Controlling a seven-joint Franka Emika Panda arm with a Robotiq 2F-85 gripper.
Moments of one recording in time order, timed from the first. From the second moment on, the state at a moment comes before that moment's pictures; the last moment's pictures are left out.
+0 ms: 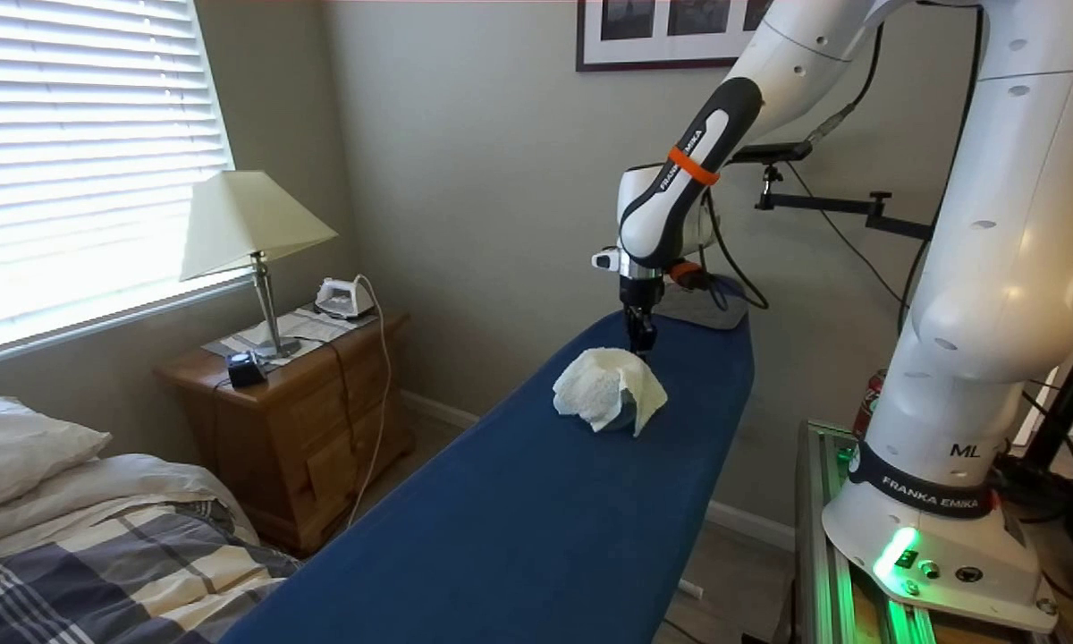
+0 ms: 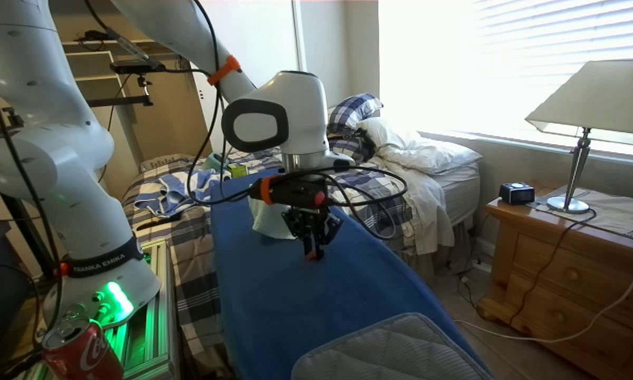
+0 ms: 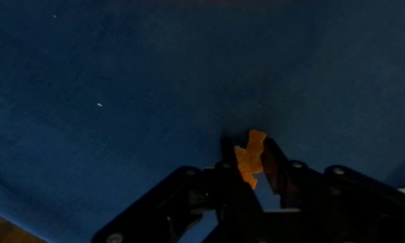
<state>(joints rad) -0.23 0.05 -0.25 -2.58 -0.08 2.61 -0.94</state>
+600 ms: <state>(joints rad) -0.23 0.04 -0.23 -2.58 -0.08 2.61 -0.94</state>
